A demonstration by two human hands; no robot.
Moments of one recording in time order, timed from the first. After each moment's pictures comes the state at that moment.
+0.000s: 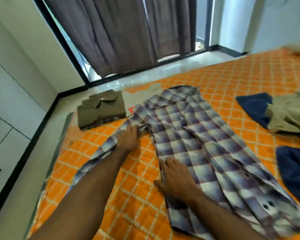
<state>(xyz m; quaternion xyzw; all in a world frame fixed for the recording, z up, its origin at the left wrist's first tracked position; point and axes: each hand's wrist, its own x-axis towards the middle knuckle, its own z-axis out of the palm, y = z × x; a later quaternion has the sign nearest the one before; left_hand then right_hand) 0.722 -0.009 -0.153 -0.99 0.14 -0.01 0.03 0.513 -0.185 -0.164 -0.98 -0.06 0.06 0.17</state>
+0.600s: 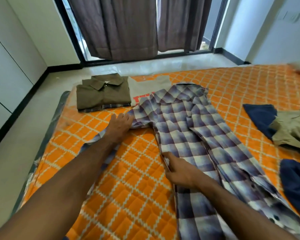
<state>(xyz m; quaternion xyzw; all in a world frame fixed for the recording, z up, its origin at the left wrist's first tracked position) 0.742 0.056 -0.146 -0.94 0.27 -0.15 0.17 0.535 -0.180 -0.125 -0.91 -0.03 0.23 0.33</state>
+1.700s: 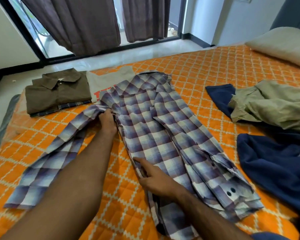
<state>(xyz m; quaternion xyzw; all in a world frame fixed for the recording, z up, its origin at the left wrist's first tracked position) 0.750 -0.084 -0.166 -0.56 -0.20 0.05 -0.81 0.480 -0.205 -0.148 -0.79 0.02 0.23 0.57</state>
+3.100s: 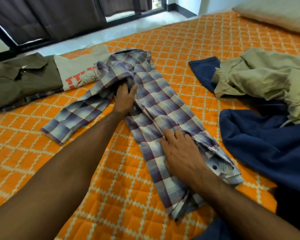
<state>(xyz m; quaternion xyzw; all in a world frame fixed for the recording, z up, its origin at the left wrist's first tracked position) 0.711 -0.207 -0.168 -0.85 0.22 0.03 -0.47 0.434 -0.308 -0.144 -1.00 -0.01 -0.01 0.02</state>
